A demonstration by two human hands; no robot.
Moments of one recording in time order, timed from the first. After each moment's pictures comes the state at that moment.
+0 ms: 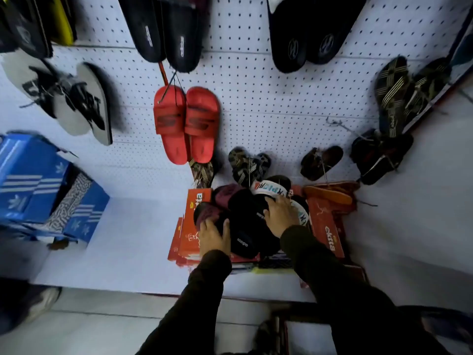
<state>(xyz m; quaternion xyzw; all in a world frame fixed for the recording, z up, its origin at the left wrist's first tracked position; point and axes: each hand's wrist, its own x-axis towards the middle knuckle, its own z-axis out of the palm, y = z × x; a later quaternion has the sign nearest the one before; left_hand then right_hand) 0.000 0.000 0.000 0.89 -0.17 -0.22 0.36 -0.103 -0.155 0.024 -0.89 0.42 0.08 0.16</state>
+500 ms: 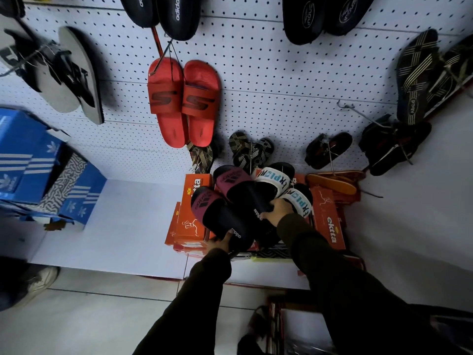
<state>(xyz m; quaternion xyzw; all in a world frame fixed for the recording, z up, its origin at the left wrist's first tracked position) -0.008 -0.003 -0.065 0.67 0.22 -0.48 0.52 -0.095 -0.168 -0.021 -0.73 0.53 0.10 0.42</state>
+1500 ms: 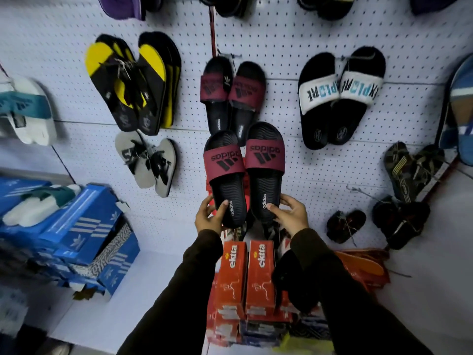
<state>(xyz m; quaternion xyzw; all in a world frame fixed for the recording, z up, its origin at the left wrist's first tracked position) 0.120 0.036 0.162 0.62 -0.07 -0.22 0.75 -0.019 -0.104 0.174 -0.61 0.35 -0.33 0.63</state>
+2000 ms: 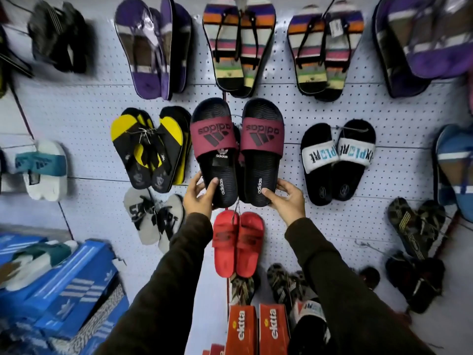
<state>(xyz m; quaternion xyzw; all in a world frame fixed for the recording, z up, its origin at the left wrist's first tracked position) 0.215 0.009 0.323 0.52 -0.19 -0.10 0.83 0.070 -0.123 0.319 -0.62 0.25 -0.46 0.59</state>
